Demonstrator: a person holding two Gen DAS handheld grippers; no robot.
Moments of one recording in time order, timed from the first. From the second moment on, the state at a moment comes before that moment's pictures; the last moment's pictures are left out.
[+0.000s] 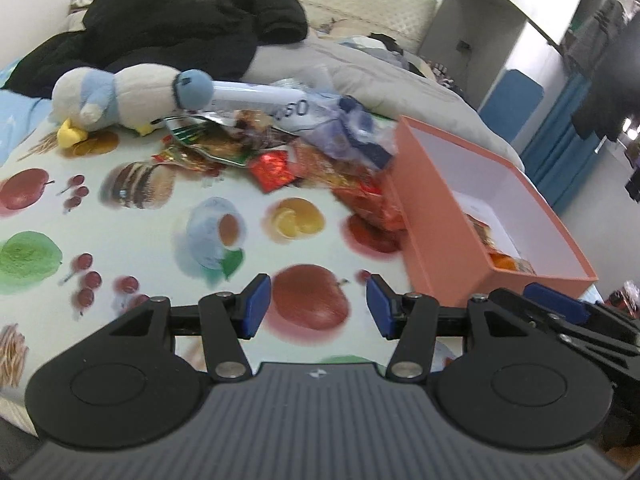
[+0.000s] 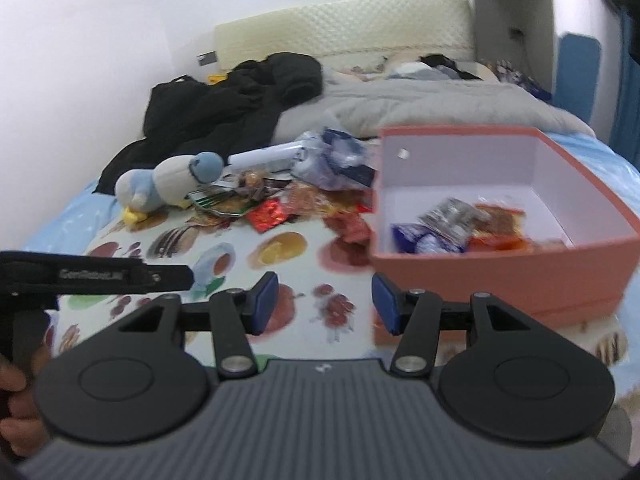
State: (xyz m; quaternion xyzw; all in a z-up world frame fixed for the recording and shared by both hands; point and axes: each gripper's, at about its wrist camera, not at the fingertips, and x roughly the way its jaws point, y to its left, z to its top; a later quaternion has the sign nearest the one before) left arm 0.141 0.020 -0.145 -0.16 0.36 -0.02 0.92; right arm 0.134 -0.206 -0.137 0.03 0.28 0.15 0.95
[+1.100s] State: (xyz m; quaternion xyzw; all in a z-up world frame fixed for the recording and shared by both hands) left arm 0.328 0.174 -0.256 -0.34 0.33 0.07 0.88; right arm 0.315 -0.063 -0.245 -0.36 0.25 0.03 0.90
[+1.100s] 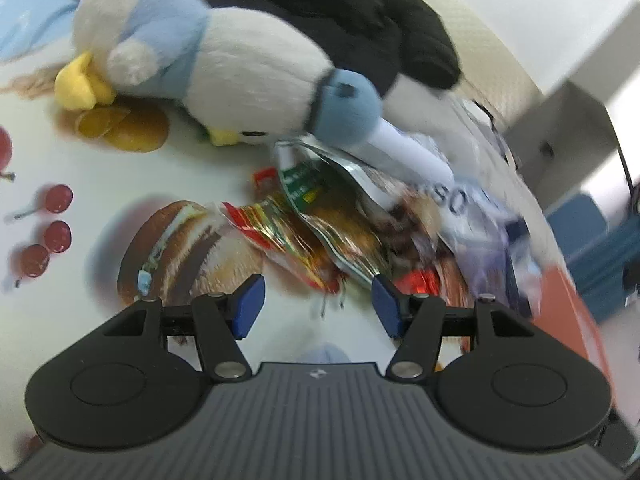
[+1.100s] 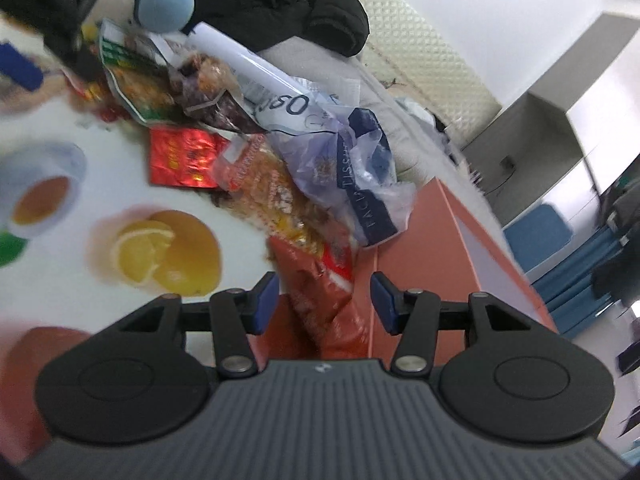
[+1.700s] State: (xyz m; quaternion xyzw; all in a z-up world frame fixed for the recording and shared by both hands) left arm 0.338 0.187 -0.272 -0.36 0.32 0.11 0.87; right arm 0.350 -0.058 -0.271 -0.39 0.26 -0.01 0.88
